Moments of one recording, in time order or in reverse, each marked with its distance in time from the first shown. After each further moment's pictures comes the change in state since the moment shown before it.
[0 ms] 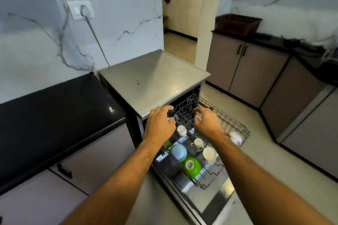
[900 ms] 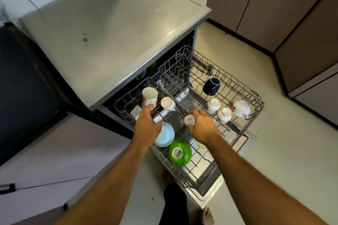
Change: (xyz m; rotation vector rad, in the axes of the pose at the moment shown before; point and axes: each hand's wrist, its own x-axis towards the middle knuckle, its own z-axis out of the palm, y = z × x) left_hand 0.092 -0.106 0.246 -0.097 -0.321 -0.392; right_hand 0.092 0.191 0.153 -0.049 -0.446 0.197
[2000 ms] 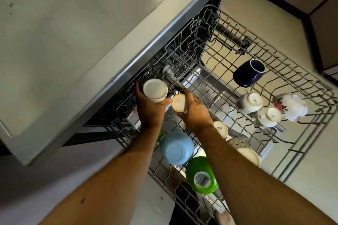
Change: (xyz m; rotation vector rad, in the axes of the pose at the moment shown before) left_hand 0.202 -0.093 0.089 -0.233 0.319 -0.207; right_hand 0.191 -0.021 0.129 0.098 0.020 0.009
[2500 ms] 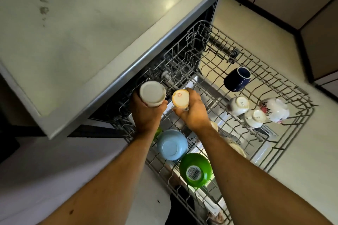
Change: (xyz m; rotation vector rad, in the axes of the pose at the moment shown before) left_hand -0.036 0.017 -0.036 -0.084 0.074 0.078; right_hand -0.024 -0.004 -0.029 0.364 0.141 -0.058
